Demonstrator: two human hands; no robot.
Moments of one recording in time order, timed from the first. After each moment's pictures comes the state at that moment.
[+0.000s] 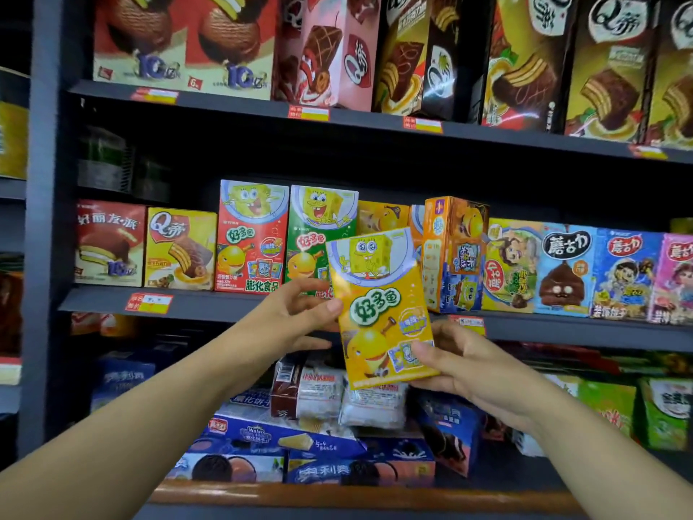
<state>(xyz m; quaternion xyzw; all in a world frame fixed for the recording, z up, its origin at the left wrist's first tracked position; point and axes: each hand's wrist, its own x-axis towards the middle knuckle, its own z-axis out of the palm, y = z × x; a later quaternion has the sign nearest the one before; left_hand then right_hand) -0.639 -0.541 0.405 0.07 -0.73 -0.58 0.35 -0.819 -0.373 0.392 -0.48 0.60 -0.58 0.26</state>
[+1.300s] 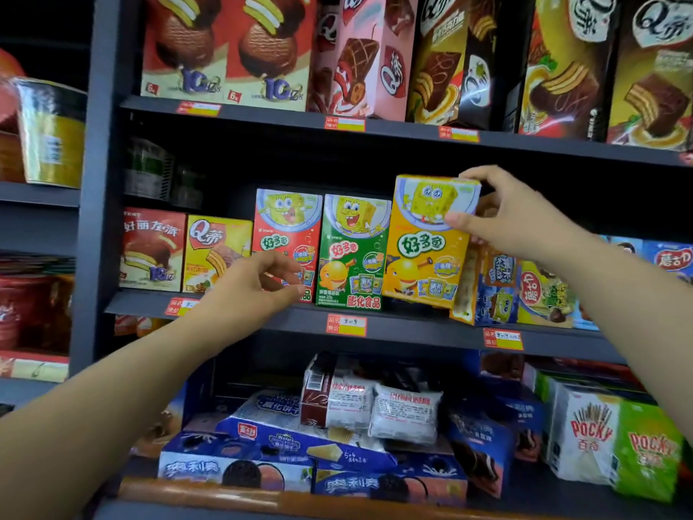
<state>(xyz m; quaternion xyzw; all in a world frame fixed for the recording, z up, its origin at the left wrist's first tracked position) -0.593 -0.582 0.431 0.19 -0.81 -0.27 0.49 -0.831 -0.401 0.536 -0.54 0.69 -0.43 -0.21</state>
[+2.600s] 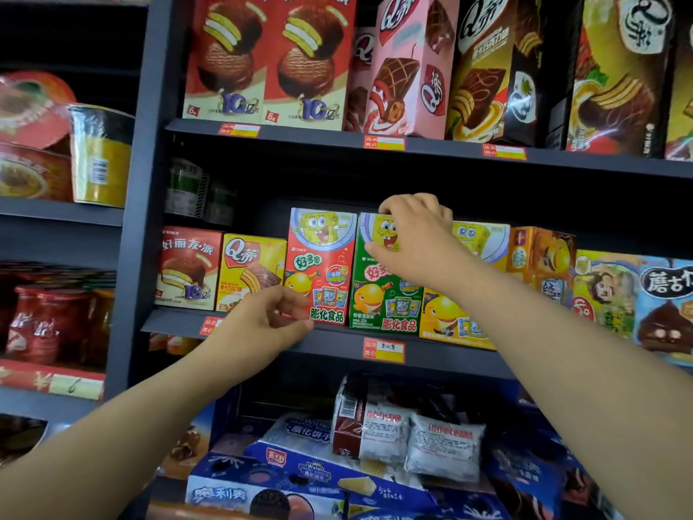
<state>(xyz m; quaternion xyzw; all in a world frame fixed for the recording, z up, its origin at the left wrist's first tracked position) -0.573 -0.606 0.416 0.20 -0.80 -0.32 0.47 -0.760 -0.516 0.526 -0.57 0.68 -0.21 -0.41</state>
